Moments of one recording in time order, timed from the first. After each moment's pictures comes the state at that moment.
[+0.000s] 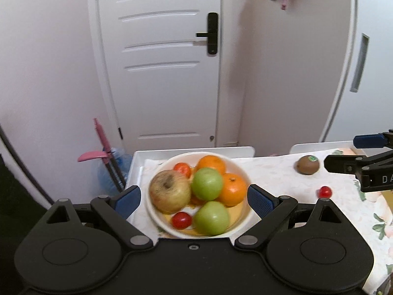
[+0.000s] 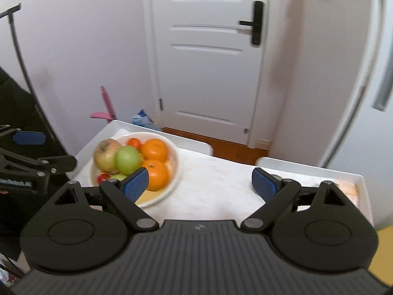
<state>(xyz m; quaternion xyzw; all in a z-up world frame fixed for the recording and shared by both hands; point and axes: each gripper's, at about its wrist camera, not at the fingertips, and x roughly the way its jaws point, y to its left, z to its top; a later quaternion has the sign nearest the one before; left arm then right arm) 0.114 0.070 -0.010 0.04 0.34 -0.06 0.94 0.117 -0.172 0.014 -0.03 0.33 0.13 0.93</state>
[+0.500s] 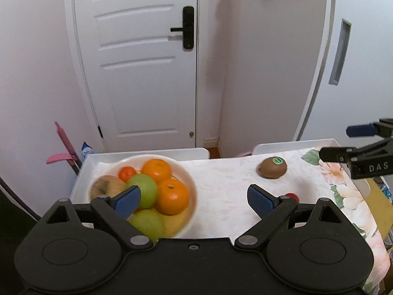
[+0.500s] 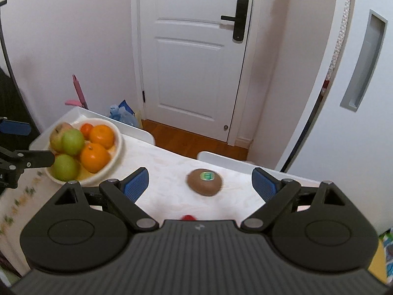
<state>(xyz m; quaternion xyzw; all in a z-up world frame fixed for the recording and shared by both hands) 0.132 -0.025 -0.021 0.03 0.36 -0.08 0.93 0.149 -0.281 0.000 -0.08 0.33 0.14 0.93</state>
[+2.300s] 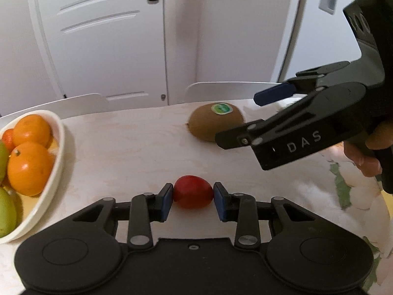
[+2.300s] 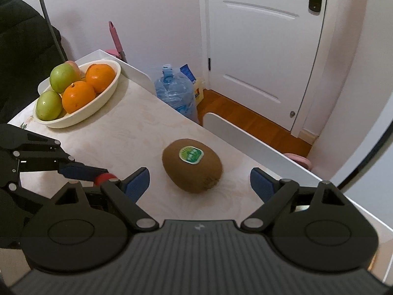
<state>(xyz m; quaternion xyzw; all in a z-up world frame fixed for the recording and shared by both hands) 0.194 -0.171 -0.148 0.04 0.43 -0.09 0.90 0.272 -0.315 -0.132 -0.11 0.38 0.34 0.85</state>
